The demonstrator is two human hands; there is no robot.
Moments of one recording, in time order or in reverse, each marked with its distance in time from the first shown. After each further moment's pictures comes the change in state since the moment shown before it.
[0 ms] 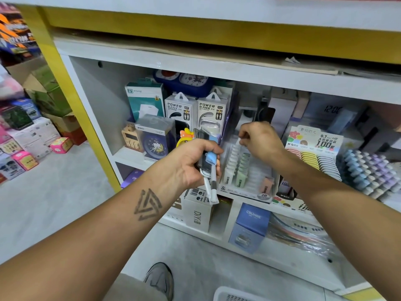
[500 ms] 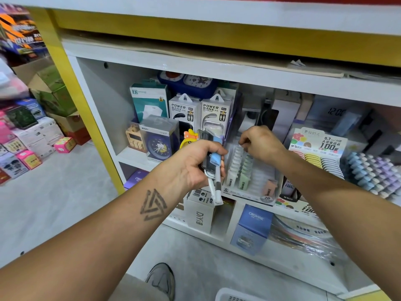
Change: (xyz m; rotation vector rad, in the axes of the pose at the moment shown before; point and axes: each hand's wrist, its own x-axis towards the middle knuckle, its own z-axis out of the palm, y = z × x) left_hand -0.001 0.000 0.000 -0.022 -0.013 -0.013; right_hand 0.008 0.001 0.008 -0.079 -0.134 -0.005
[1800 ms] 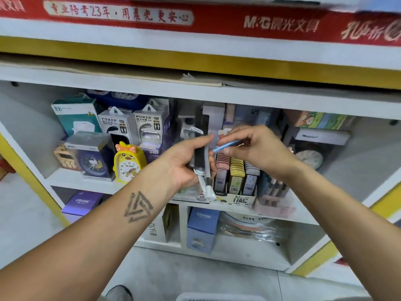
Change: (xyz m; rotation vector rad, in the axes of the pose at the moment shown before) left_hand 0.008 -0.031 0.116 -0.024 -0.216 -0.028; right_hand -0.145 0.052 -0.111 0.678 0.148 -0.063
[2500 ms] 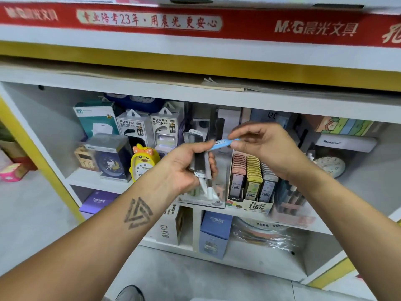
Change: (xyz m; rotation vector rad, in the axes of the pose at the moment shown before) left_hand -0.010 0.014 -0.026 -0.081 0.016 0.046; right_hand 0.023 0.002 0.014 0.341 0.026 0.003
